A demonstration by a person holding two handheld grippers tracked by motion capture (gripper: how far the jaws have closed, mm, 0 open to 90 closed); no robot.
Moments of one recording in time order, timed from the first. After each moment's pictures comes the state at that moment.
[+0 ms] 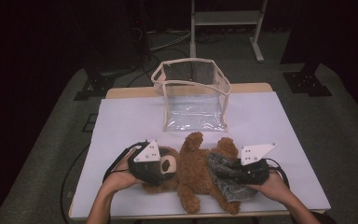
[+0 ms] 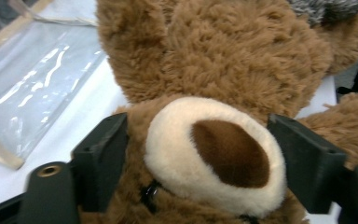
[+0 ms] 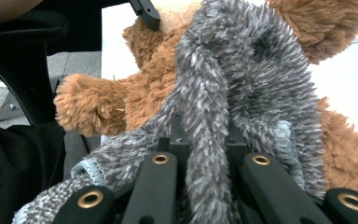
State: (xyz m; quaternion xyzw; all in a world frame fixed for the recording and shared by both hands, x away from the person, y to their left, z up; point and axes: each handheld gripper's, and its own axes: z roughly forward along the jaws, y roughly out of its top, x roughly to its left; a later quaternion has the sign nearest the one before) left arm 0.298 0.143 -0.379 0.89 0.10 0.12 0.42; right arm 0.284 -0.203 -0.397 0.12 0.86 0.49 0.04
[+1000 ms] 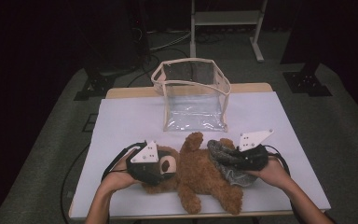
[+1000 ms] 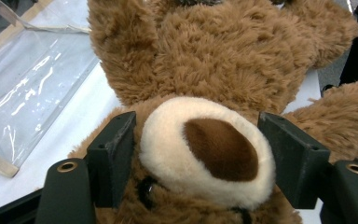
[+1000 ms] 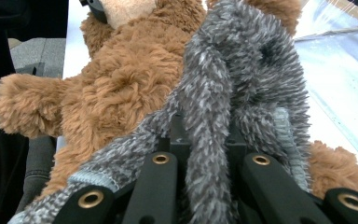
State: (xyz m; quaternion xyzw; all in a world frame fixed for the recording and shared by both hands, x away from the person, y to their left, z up) left arm 0.296 0.149 -0.376 0.89 0.08 0.12 0.43; right arm 0.315 -0.206 -0.387 0.13 0.87 0.46 0.06
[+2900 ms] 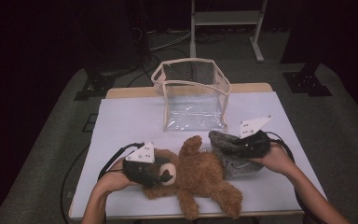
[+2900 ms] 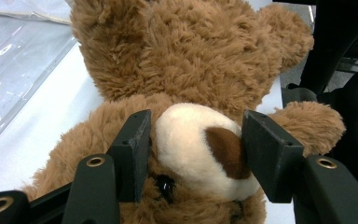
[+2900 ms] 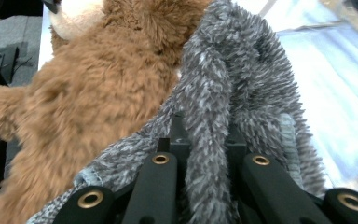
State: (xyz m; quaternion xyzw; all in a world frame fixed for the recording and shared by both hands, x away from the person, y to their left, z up) left arm 0.292 0.156 -0.373 0.90 0.08 0.05 0.43; right arm 0.342 -0.208 -0.362 0.13 0.90 0.42 0.08
